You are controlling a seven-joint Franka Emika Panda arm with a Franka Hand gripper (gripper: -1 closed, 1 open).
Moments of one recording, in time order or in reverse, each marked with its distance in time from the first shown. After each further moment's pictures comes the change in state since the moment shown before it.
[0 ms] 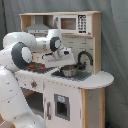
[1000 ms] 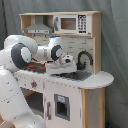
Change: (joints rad) arm -0.003 -0.006 0.021 -0.139 0.024 0.172 0.033
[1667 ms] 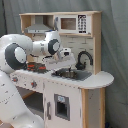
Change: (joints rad) arm 0.077 -0.063 -0.107 0.050 -0.009 -0.051 -0.105
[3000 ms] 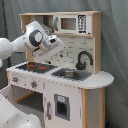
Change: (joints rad) arm 0.189 -0.285 -0.219 0.008 0.000 -0.041 -0.055
